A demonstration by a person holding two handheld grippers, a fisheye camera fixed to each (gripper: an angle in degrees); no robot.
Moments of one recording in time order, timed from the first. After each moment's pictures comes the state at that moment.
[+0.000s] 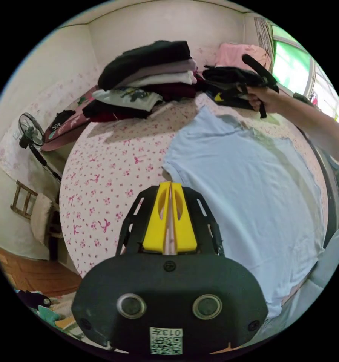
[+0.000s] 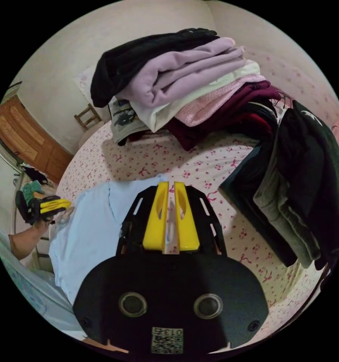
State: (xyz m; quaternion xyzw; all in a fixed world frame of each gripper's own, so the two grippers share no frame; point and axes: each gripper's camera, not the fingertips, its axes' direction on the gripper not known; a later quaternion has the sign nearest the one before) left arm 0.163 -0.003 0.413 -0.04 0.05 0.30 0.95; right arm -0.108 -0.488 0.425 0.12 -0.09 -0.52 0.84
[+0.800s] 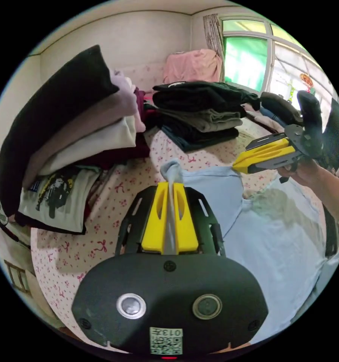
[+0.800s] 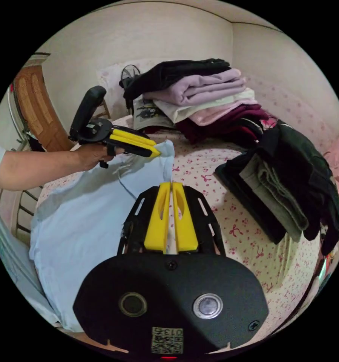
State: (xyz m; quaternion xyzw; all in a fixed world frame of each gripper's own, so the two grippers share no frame) left arm 0.340 -0.174 0.519 0.00 0.17 0.43 0.89; right arm -0.024 -0.406 0.415 0.21 -0.08 -0.58 0.79
